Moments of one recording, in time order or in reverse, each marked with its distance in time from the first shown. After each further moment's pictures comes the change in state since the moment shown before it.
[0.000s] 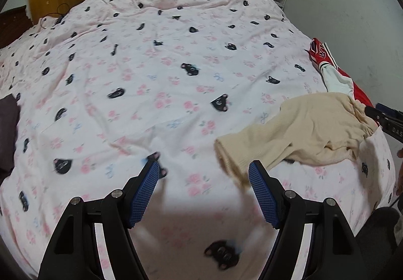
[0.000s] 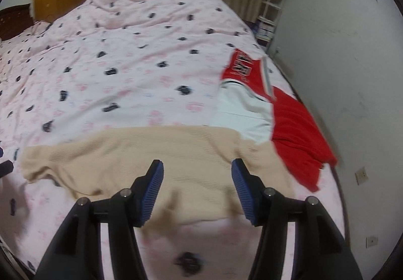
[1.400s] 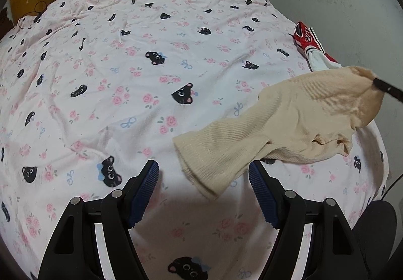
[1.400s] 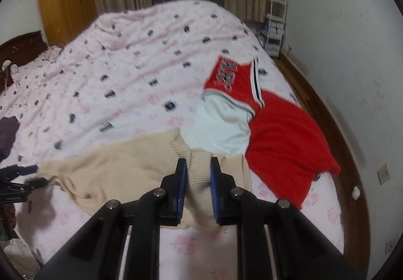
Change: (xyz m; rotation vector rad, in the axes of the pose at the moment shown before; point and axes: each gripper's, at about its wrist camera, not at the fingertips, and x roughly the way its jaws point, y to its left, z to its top) left arm 0.019 -0.020 -0.001 0.030 0.061 -0.084; right arm -0.013 -0.075 0.021 0.059 -0.069 0.211
